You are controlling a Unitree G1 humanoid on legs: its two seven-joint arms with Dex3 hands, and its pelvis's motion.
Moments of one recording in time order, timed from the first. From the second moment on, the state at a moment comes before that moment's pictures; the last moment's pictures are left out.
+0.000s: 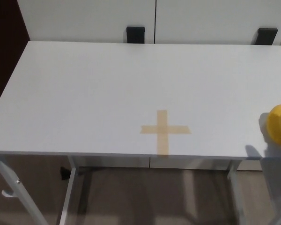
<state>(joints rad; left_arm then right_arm) 0.02 0.57 0.01 1.30 0.18 -0.07 0.01 -0.42 -0.49 -0.11 0.71 0.02 -0.07 0.12</state>
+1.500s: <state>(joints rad) 0.02 0.57 -0.02 1.30 0.19 -0.07 0.02 -0.46 -0.33 0.18 0.60 -0.16 -0.08 0.08</state>
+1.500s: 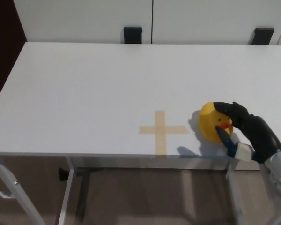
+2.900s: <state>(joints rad) 0.03 0.57 -0.03 1.29 0.19 -0.07 0.02 -0.51 -0.15 0.29 0.62 -0.22 -0.05 0.03</state>
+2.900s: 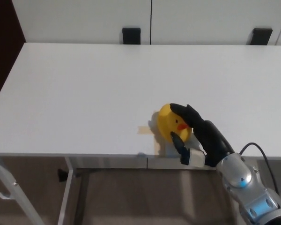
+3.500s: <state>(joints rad) 0.02 0.57 -0.03 1.29 0.19 -0.07 0.02 -0.52 -0.09 0.32 0.62 -0.24 -0.02 0.03</state>
